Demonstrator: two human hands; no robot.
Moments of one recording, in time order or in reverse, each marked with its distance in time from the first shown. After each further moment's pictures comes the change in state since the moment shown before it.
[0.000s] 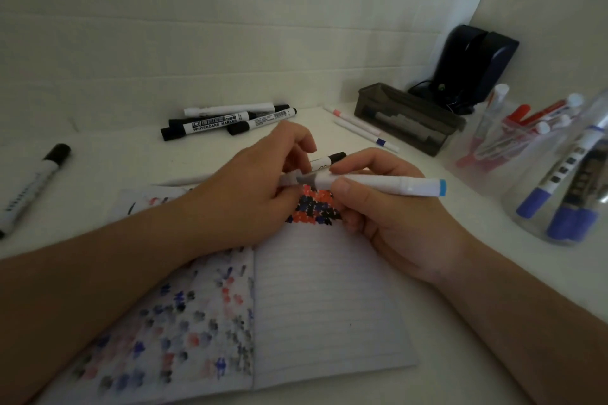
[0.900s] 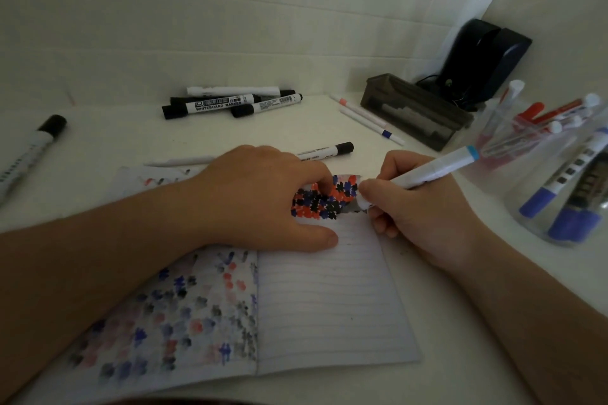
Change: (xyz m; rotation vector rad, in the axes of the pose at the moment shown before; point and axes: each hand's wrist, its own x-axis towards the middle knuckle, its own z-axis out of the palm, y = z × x) left_hand -0.001 0.012 0.002 0.513 -0.319 -0.079; right_hand -0.003 -0.002 -0.015 -0.519 0.219 0.102
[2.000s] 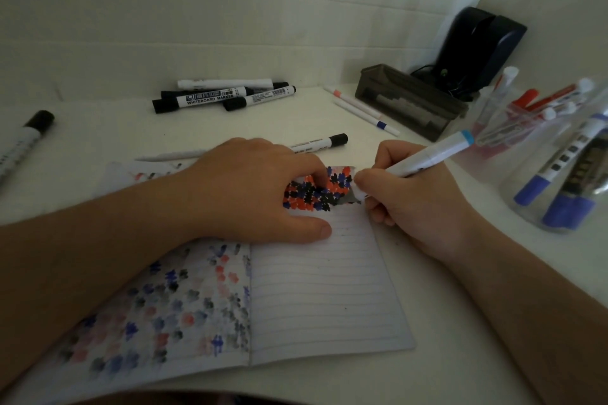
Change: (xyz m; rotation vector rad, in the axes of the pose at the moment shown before) left_hand 0.001 0.000 0.000 -0.001 -0.006 0.008; right_hand 0.002 0.005 -0.002 -0.009 0.007 -0.010
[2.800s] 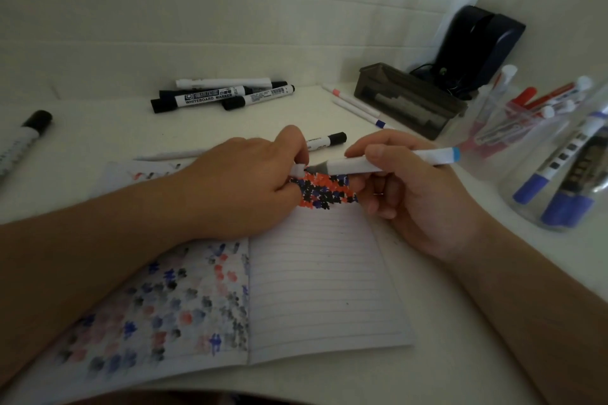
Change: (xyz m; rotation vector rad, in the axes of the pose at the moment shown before) left_hand -0.005 -0.003 0.004 -0.156 0.094 -0.032; right_hand 0.003 -0.001 0.001 0.445 -0.171 -0.054
